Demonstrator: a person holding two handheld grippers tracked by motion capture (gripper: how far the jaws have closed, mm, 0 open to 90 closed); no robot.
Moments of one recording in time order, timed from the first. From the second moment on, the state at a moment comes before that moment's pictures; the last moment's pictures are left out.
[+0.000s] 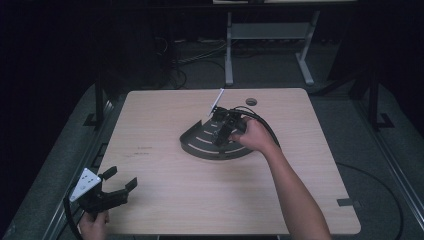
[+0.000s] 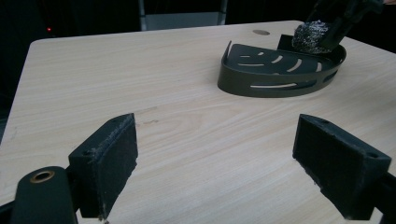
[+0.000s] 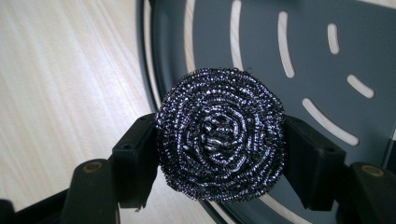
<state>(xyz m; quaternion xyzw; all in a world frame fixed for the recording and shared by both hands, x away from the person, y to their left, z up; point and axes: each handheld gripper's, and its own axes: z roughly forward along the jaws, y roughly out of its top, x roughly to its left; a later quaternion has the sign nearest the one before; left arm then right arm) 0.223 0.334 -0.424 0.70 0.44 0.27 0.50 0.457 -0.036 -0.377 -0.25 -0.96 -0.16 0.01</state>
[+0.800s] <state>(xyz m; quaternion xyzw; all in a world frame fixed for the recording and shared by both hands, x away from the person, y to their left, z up) 0.223 0.334 -0.424 0.70 0.44 0.27 0.50 0.474 -0.028 -0.404 -0.28 -0.95 -0.15 0.01</state>
